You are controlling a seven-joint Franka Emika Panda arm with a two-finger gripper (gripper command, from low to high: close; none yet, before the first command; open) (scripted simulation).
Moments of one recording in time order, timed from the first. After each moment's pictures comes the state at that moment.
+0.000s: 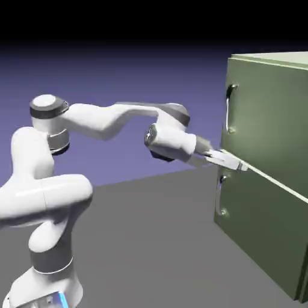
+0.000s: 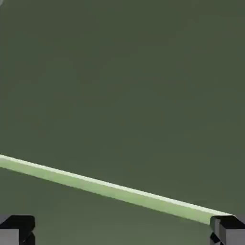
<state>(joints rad) 1.73 1.37 -1.80 -2.42 2.47 2.59 2.53</state>
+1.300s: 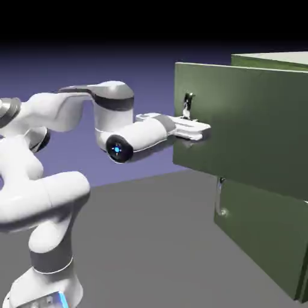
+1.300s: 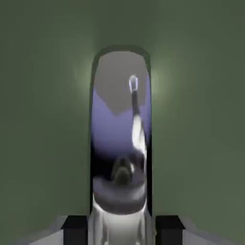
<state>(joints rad) 1.84 1.33 -2.41 -2.92 2.27 1.43 2.28</state>
